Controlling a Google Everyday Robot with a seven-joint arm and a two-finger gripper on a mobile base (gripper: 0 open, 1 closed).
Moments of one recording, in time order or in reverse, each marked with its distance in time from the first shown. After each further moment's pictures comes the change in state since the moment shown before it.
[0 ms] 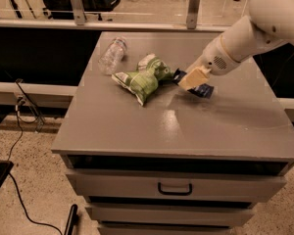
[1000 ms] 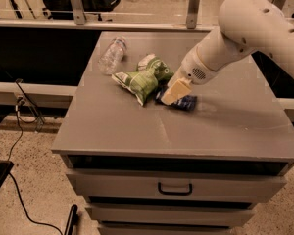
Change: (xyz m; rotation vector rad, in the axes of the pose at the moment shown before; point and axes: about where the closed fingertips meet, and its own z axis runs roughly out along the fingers) arm -0.018 0.034 0.040 -0.025 0.053 -0.122
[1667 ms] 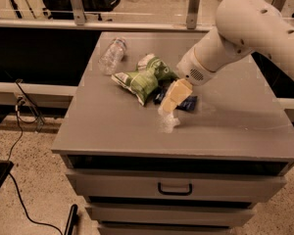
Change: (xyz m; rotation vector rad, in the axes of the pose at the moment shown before) arm -0.001 0.006 0.001 0.000 0.003 -0.007
